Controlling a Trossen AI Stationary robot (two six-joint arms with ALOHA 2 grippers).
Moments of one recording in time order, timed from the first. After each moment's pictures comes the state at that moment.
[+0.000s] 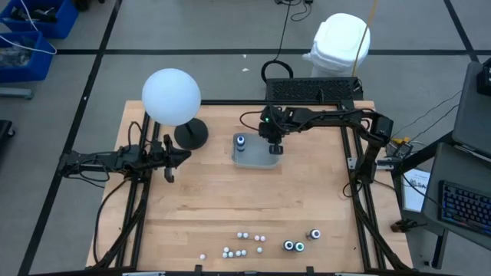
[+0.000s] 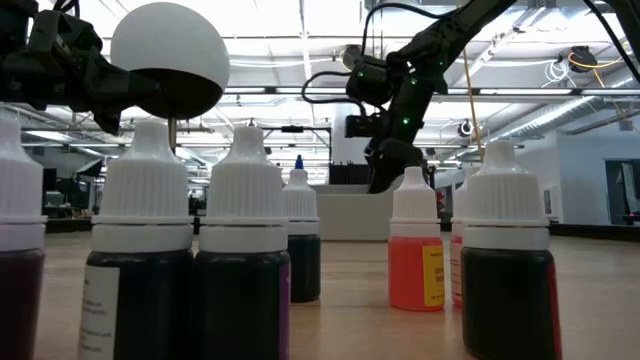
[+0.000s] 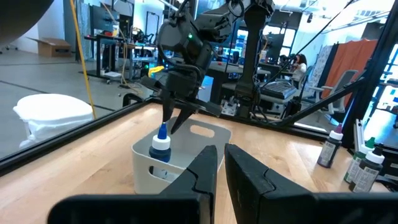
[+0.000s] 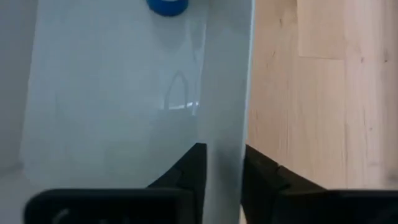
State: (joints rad) left arm -0.04 0.03 0.01 0.08 -0.23 -0.16; right arm -0.40 1.80 1.20 -0.51 -0.03 -0.43
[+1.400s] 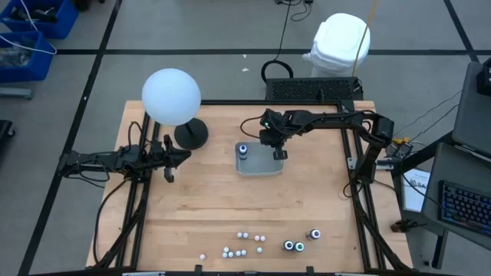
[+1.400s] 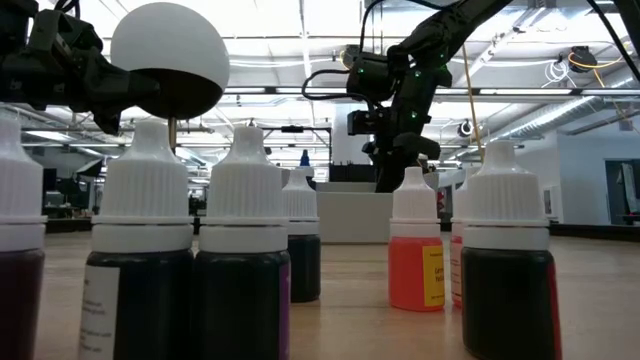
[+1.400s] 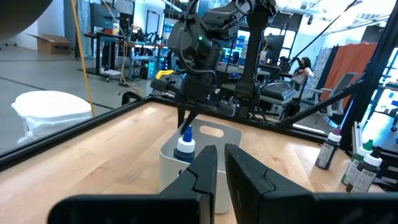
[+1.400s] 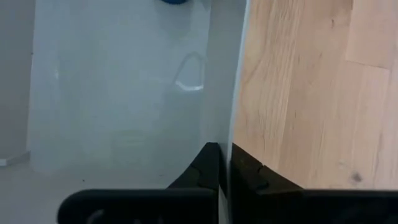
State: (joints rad) left arm -0.04 0.03 0.01 0.08 -0.23 -0.18; right arm -0.35 1.79 1.20 -0.65 -0.03 -0.52
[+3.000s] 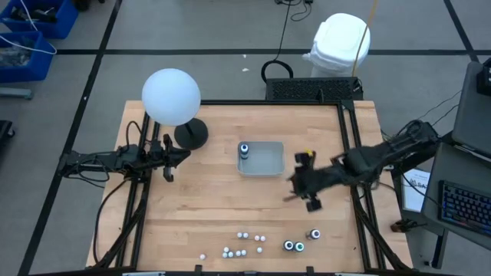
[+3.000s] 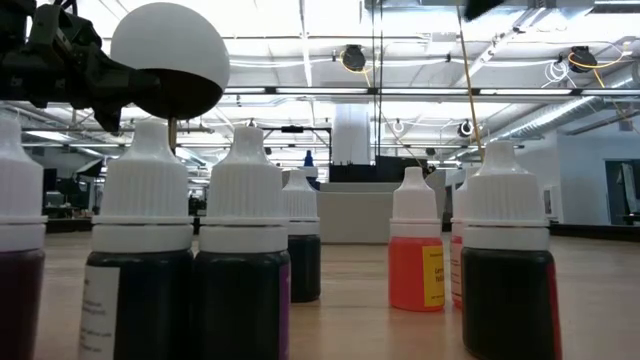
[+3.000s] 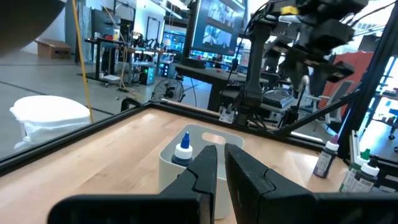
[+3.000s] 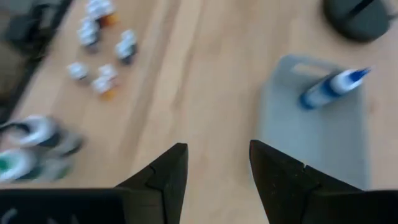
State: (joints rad) left arm -0.04 0.03 0.01 0.11 -0.24 -0.19; right arm 0.44 1.27 1.20 -0.86 0.23 0.13
